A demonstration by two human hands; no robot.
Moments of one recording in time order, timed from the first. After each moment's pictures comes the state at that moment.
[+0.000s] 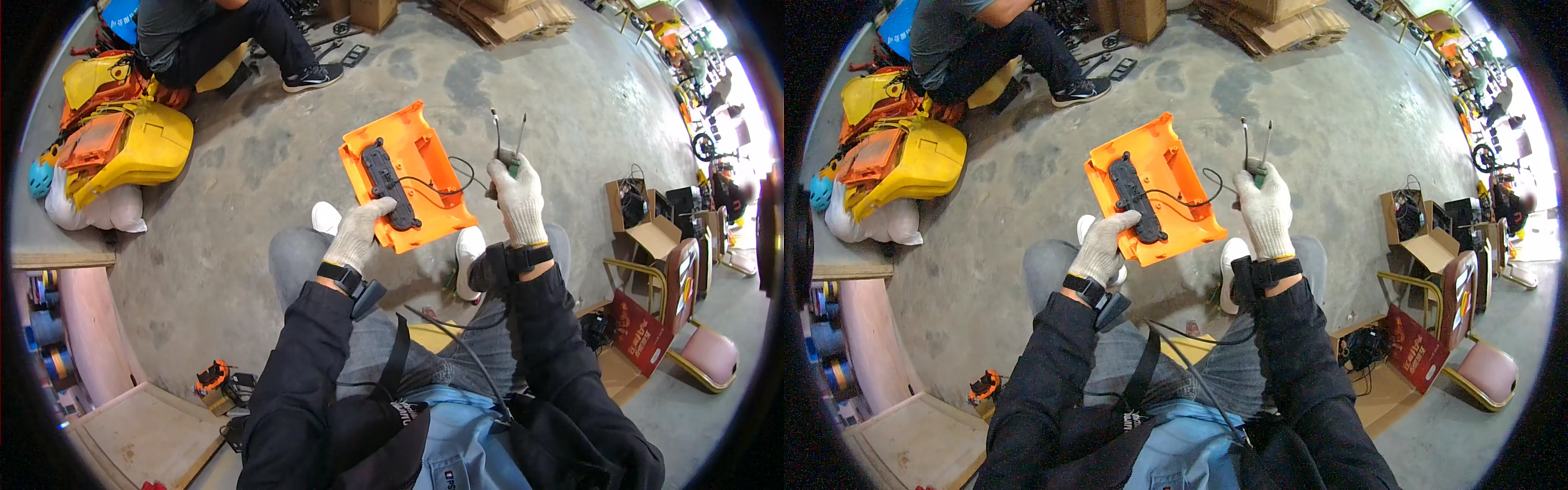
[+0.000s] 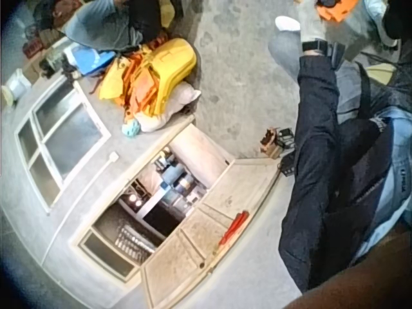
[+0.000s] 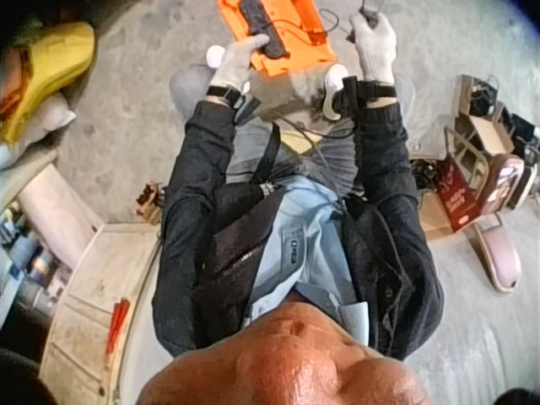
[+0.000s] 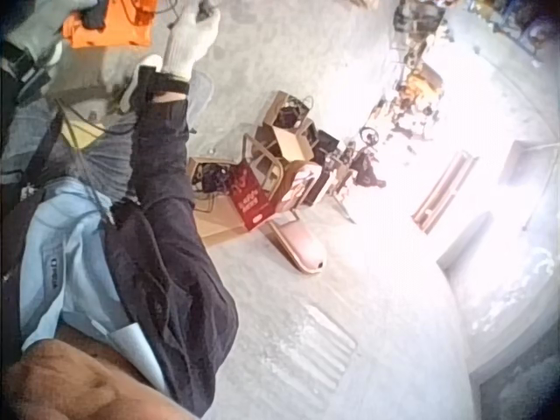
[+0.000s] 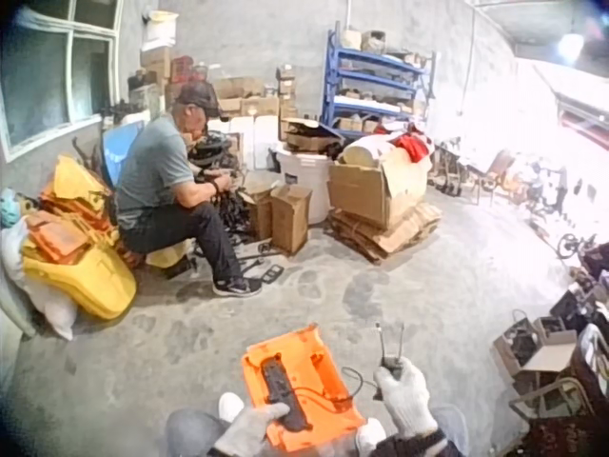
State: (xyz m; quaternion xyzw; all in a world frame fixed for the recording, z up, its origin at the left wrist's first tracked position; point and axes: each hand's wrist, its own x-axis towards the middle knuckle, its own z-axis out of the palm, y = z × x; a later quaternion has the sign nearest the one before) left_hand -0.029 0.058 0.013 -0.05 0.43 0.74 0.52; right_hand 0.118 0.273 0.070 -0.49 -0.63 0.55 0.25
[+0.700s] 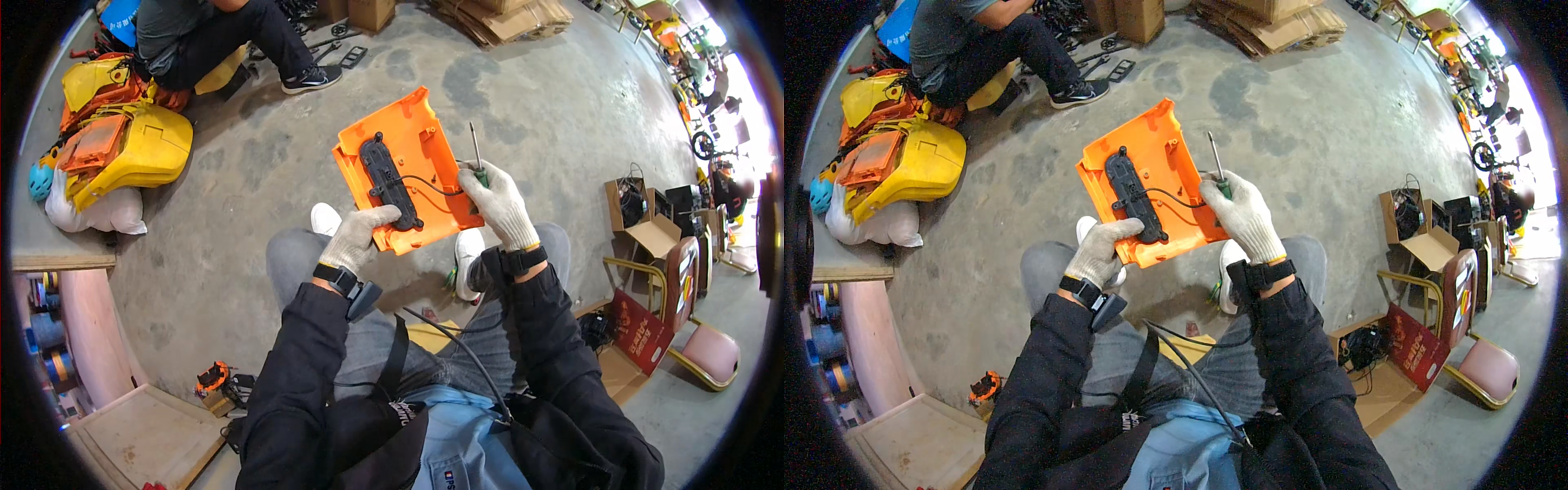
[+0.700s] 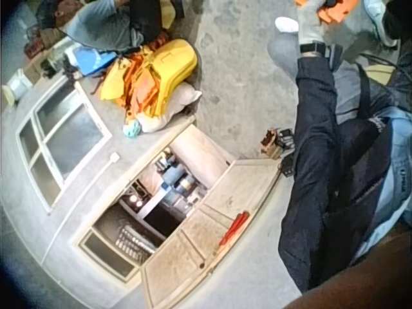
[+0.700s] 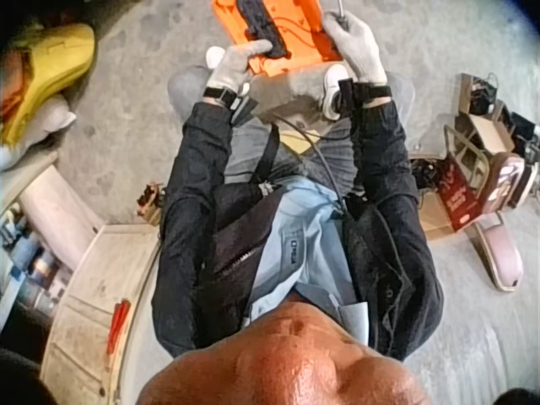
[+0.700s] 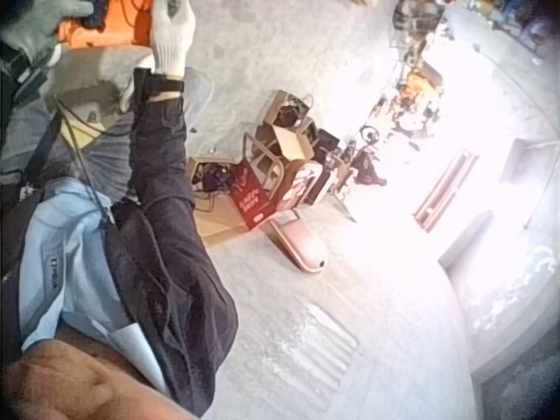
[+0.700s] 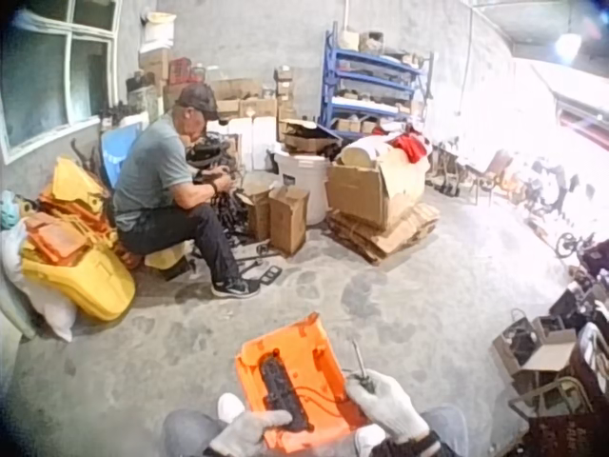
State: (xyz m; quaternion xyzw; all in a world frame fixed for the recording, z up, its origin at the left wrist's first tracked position) left_hand -0.032 0.050 0.028 -0.03 0.41 0.71 0.57; right_hand 0.117 0.254 0.082 -0.40 -0.72 0.55 0.09
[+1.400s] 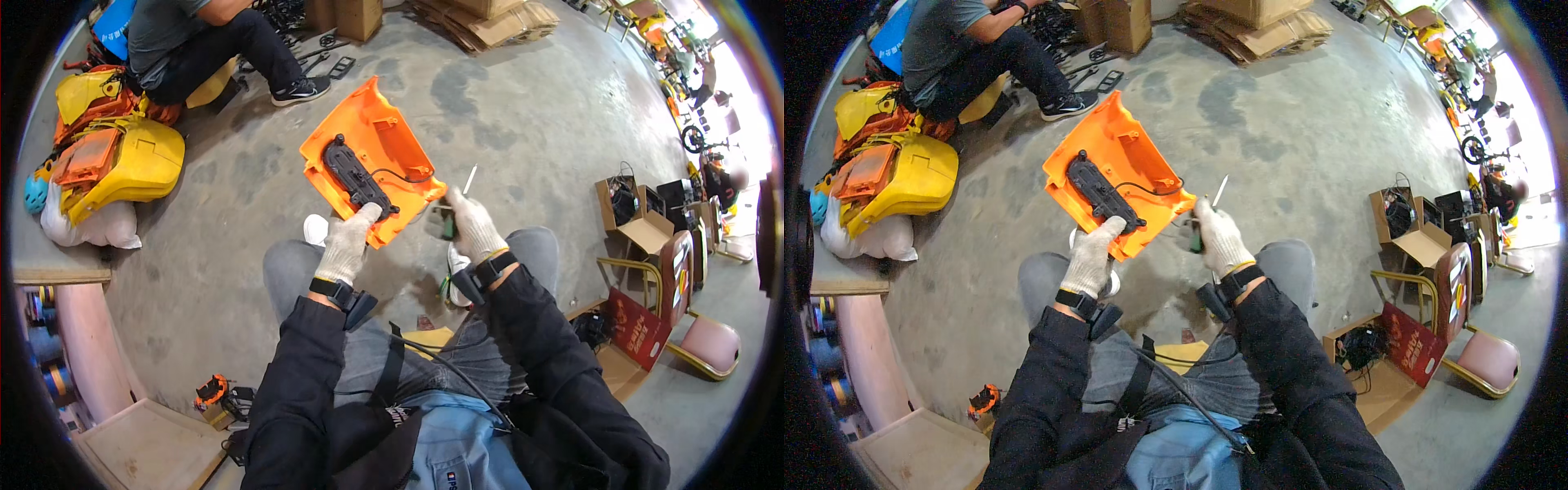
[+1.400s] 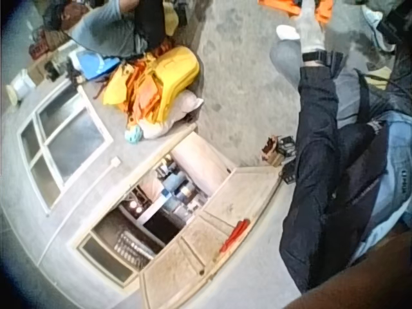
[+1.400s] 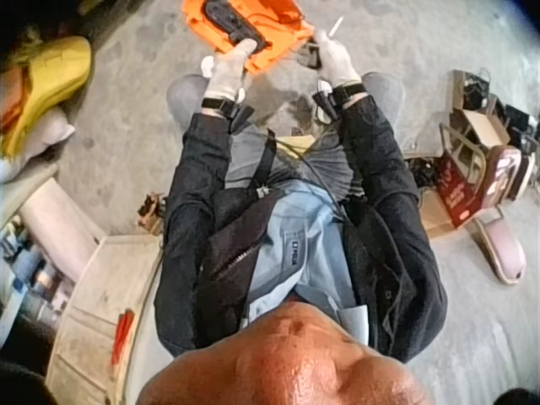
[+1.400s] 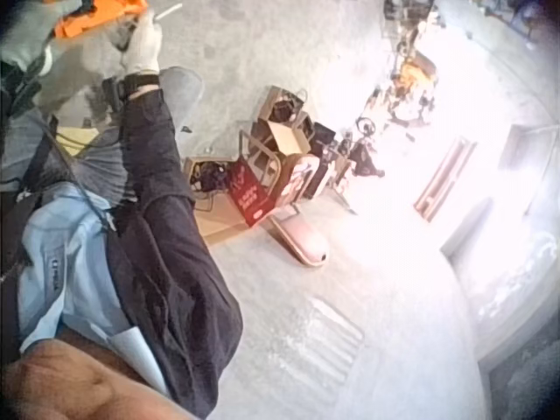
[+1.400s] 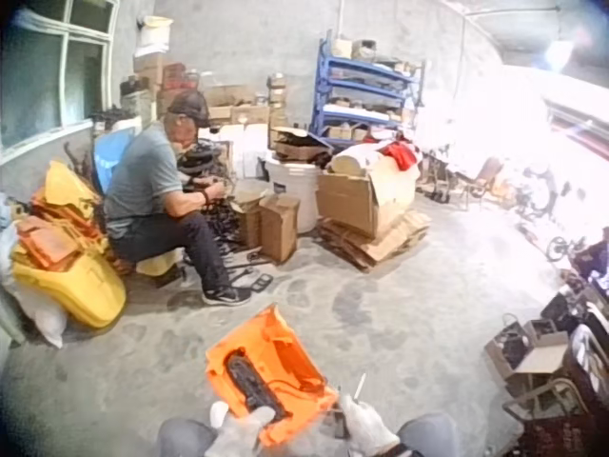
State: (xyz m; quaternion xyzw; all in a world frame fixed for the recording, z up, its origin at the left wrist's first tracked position) left_hand -0.017 0.063 0.037 0.03 0.51 0.77 0.40; right_hand 0.121 0.248 -0.004 -0.49 -0.41 0.77 0.11
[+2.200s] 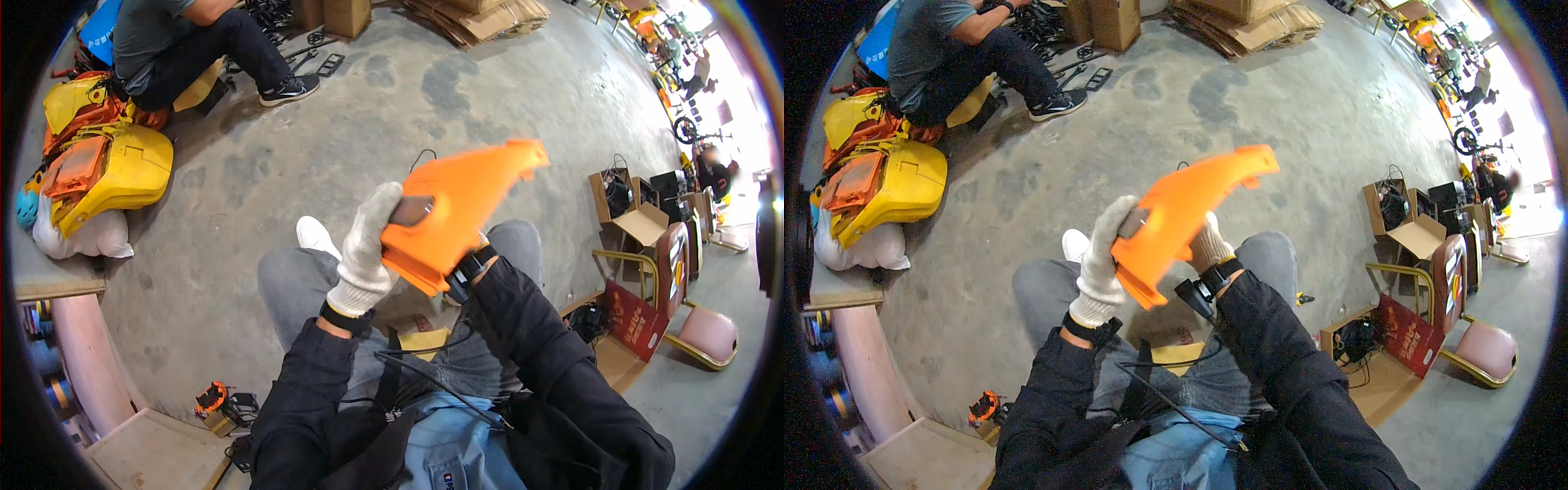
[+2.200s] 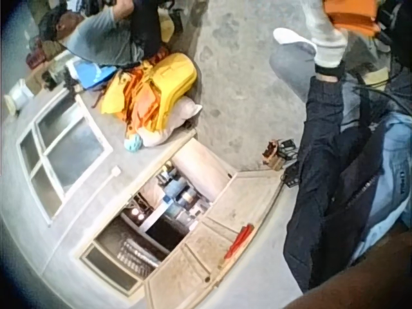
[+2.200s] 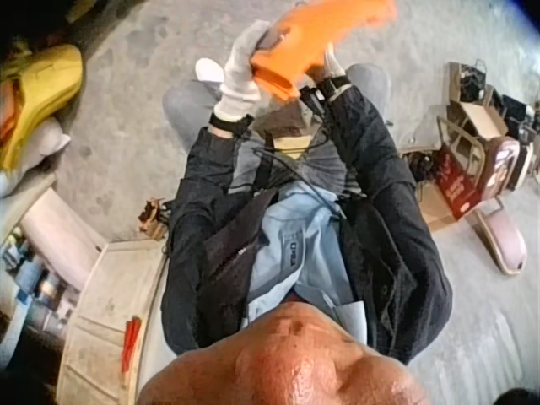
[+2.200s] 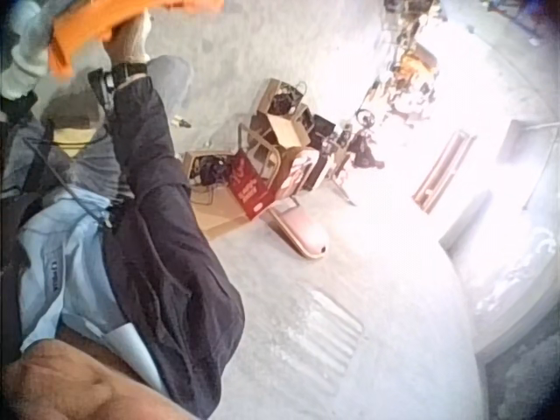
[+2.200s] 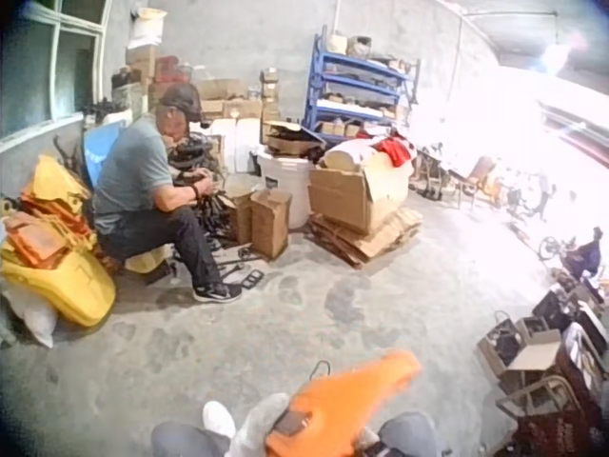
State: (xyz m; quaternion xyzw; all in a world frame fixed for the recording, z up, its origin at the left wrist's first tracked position) left_hand -0.003 0.070 0.014 0.36 0.62 0.66 0.21; right_hand 0.108 0.227 -0.015 -0.14 -0.36 0.91 0.15
